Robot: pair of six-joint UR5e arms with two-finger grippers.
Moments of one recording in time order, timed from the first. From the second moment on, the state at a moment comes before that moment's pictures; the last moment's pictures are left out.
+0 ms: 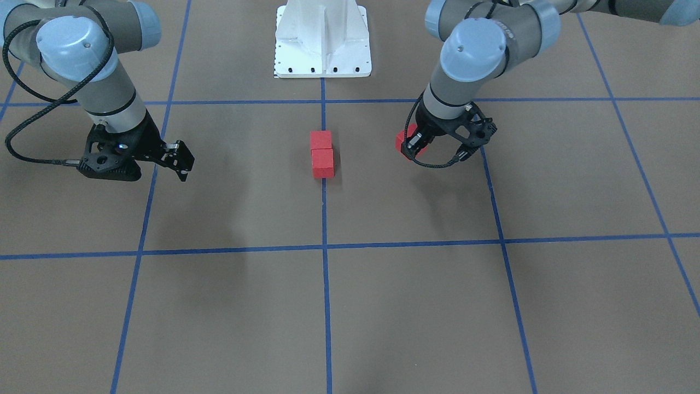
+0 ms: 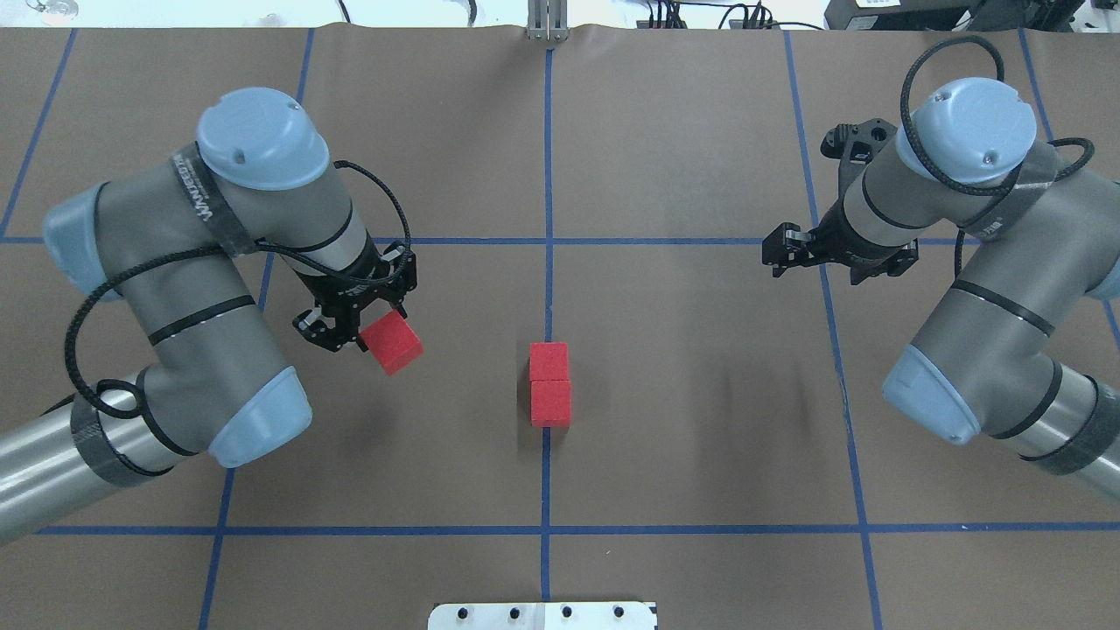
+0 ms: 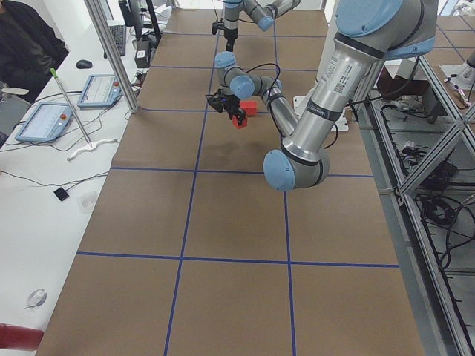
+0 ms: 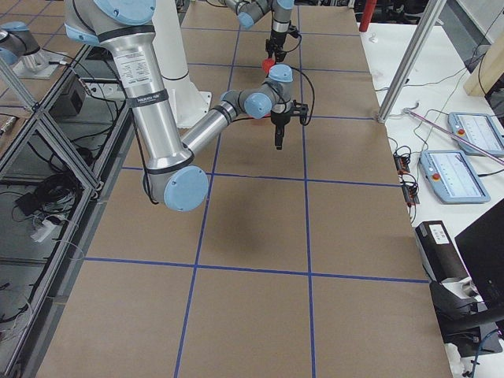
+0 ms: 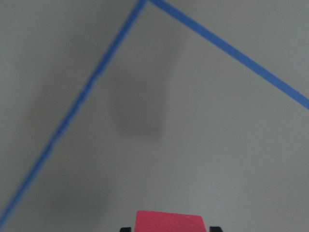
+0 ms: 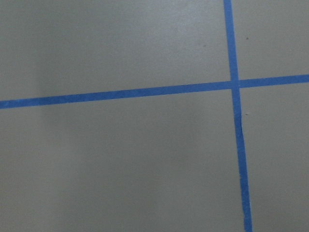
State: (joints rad) left arm -0.66 -2.16 -1.80 -1.41 -2.11 -1.90; right arm 0.79 -1.25 1.90 -1.60 2.00 1.08
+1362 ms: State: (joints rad) left arm -0.58 -2.26 -1.59 -1.71 -2.00 -2.90; right arm 0.81 -1.28 1.90 -1.57 2.00 1.09
